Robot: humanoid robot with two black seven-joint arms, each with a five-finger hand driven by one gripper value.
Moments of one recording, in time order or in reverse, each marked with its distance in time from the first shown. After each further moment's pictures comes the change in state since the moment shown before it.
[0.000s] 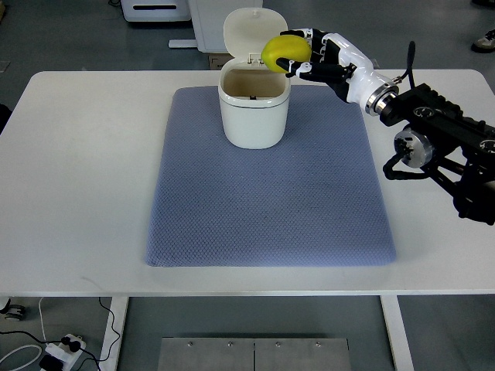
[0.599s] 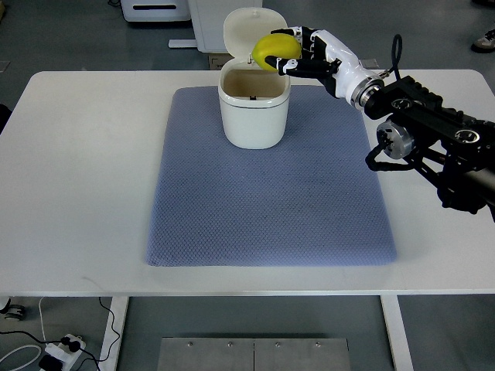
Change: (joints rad) left arm 0.000 0.000 0.000 0.000 0.000 0.000 0.000; right arm 0.058 0.074 -0.058 -0.090 0.000 -0.056 -0.059
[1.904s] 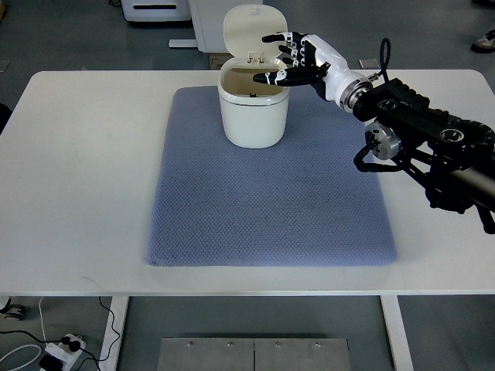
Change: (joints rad) left arm 0.000 0.000 0.000 0.000 0.000 0.000 0.000; right arm 0.014 0.043 -0.009 -0.039 0.030 -0.015 0.004
